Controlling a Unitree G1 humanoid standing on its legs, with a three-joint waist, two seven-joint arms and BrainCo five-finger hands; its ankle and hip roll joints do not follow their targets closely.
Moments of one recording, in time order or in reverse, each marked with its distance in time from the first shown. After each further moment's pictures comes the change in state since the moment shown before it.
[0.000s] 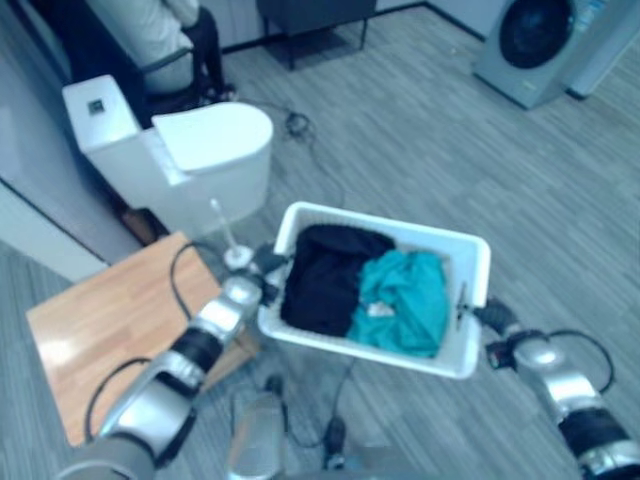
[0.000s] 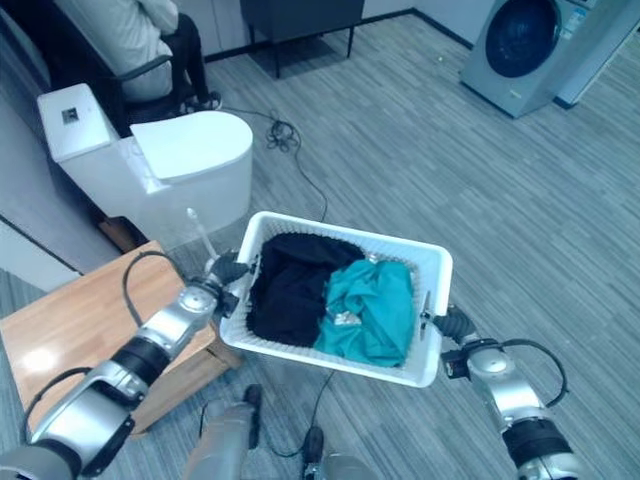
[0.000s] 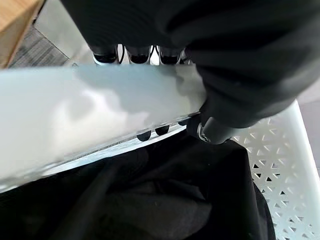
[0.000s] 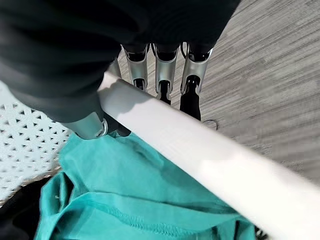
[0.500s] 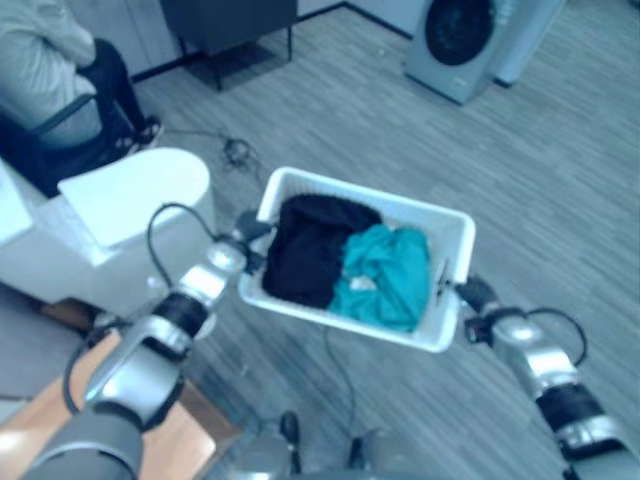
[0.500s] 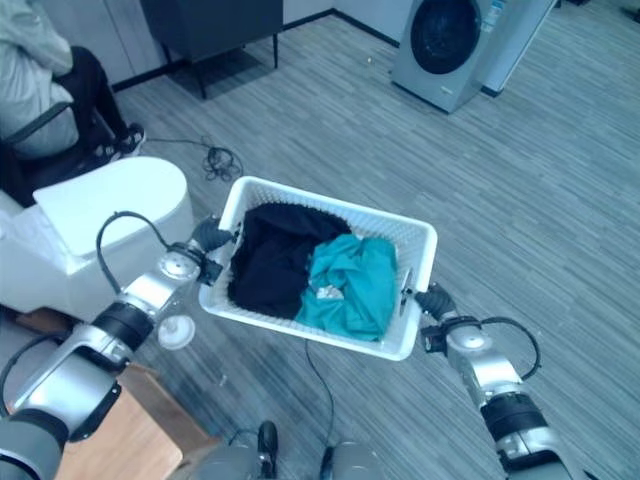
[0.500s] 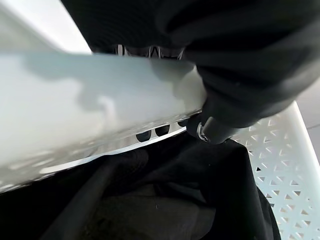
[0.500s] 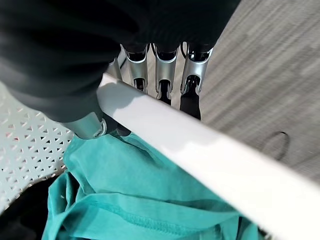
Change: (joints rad) left arm -0.181 0.081 -0.044 0.039 -0.041 -0.011 0.017; right arm -0.119 0.046 0.005 -0.008 0.068 0.018 -0.040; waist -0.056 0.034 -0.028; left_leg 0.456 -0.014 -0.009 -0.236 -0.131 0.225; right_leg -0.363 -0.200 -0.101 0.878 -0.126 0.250
